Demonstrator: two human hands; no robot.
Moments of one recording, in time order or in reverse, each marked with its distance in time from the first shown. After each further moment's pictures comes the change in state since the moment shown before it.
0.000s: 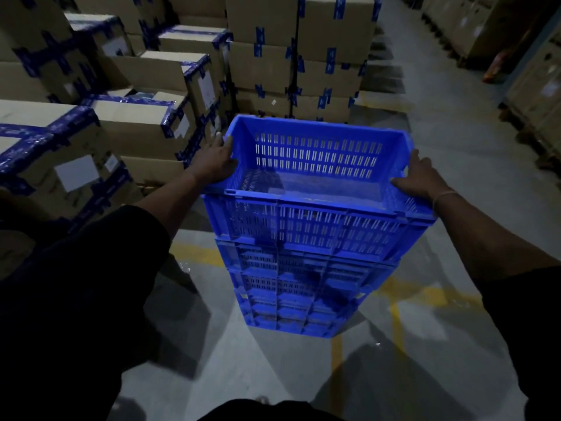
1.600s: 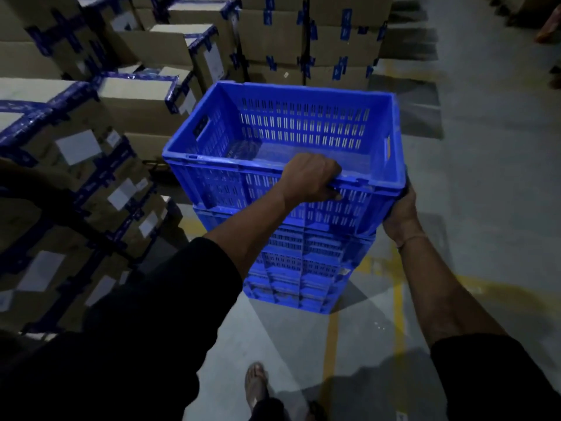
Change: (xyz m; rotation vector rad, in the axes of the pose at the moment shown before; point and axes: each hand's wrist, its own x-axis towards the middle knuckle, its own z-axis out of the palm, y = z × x) left_hand -0.061 0.297 0.054 0.281 0.081 0.499; right_hand -0.063 0.073 0.091 1.471 0.037 -0.056
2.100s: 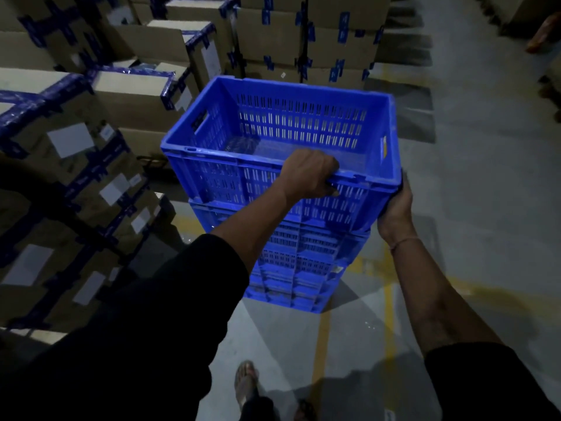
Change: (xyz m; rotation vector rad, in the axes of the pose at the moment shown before) left_hand 0.005 0.007 0.005 0.027 0.038 -0.025; right_hand -0.006 -0.010 -0.001 0.115 0.039 0.056
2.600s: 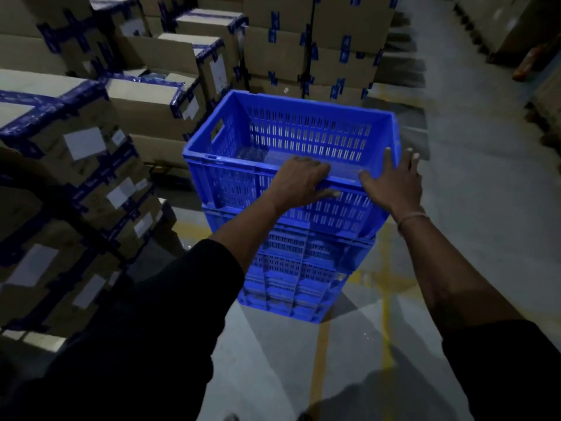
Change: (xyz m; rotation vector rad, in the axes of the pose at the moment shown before) left_hand -0.045 -0.042 0.020 -0.093 0.306 0.032; right_hand 0.006 -0.045 0.050 -1.656 0.033 -0.236
